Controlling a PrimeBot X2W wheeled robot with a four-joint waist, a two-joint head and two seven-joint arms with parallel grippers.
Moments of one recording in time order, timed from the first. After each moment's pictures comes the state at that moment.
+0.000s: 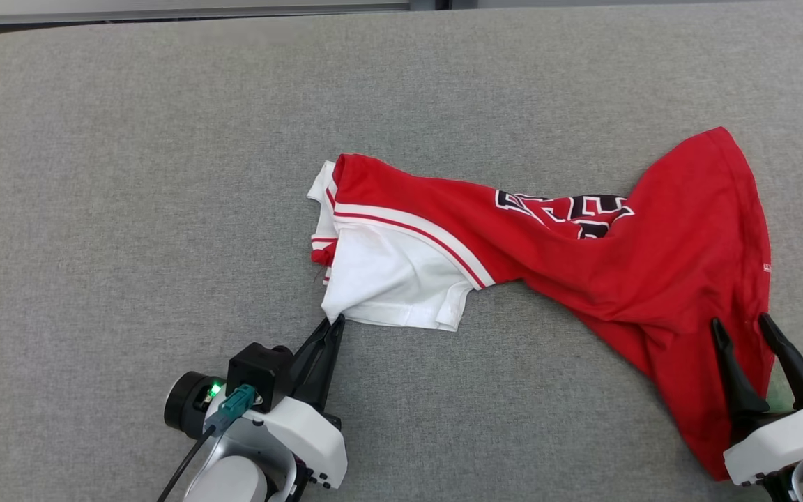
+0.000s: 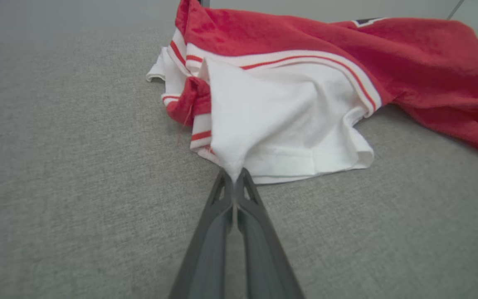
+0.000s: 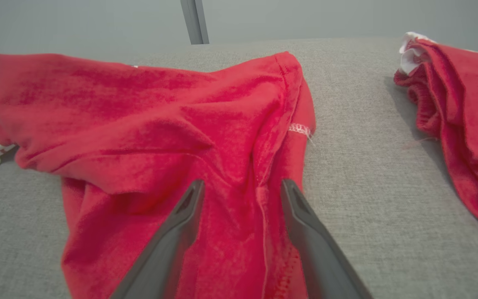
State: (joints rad) left arm -0.23 0.15 -0.51 0.28 -0.36 0.05 -0.11; right arm -0.06 -0.33 0.11 0.24 0.40 0.13 -0.11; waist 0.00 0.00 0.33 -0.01
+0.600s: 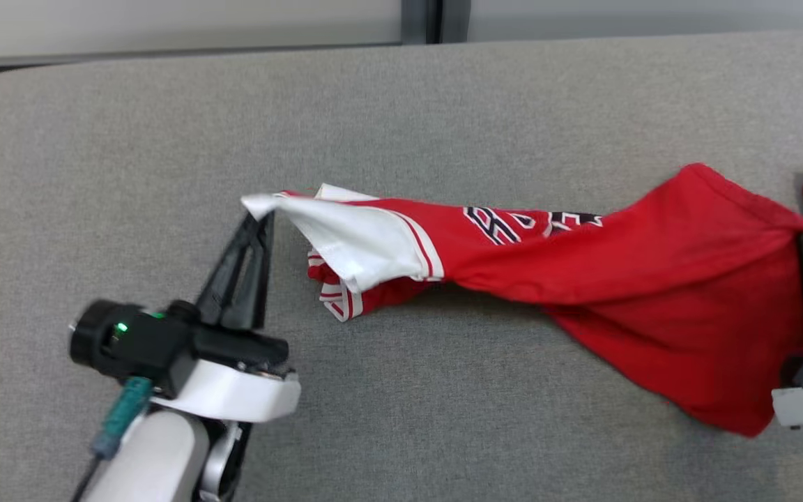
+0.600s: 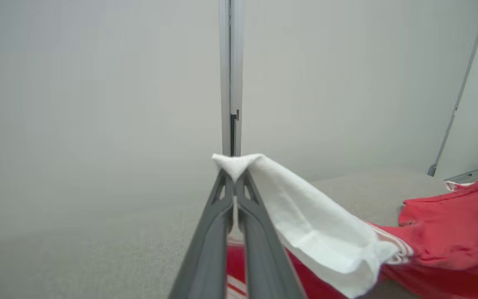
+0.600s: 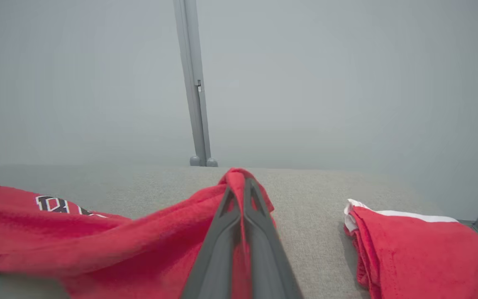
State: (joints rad) left arm -0.25 0.23 -0.39 -0.03 -0.31 0.14 -0.25; right arm -0.09 -0.37 0.03 0.04 0.40 0.13 -0.16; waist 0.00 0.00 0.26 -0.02
